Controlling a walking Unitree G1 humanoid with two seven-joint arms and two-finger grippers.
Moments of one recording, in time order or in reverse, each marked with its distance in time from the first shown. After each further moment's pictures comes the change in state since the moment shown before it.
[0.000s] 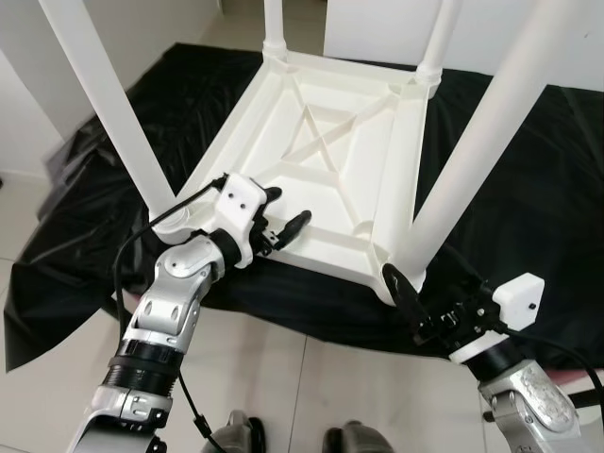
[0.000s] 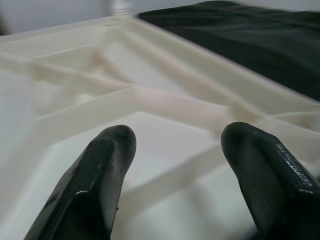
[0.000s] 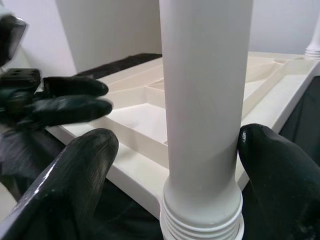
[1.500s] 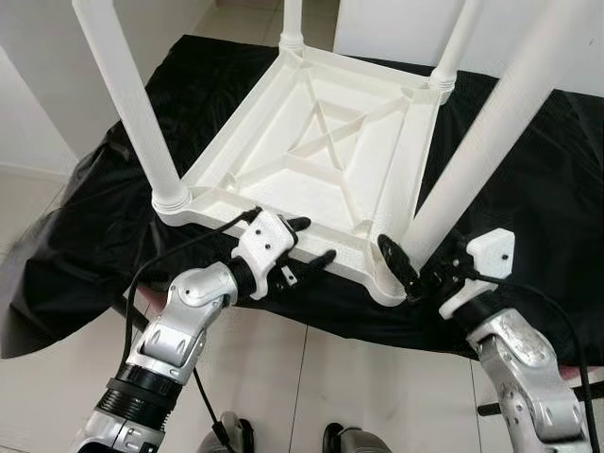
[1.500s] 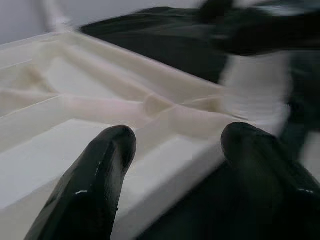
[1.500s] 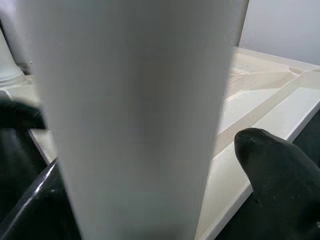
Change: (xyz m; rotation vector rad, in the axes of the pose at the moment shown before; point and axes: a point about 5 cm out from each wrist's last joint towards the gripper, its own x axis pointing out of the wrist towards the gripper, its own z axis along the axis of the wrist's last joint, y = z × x) left arm -0.014 -0.032 -0.004 0.124 -0.011 -0.262; right arm 0.050 -0.029 -0.009 -0.069 0.030 -0.012
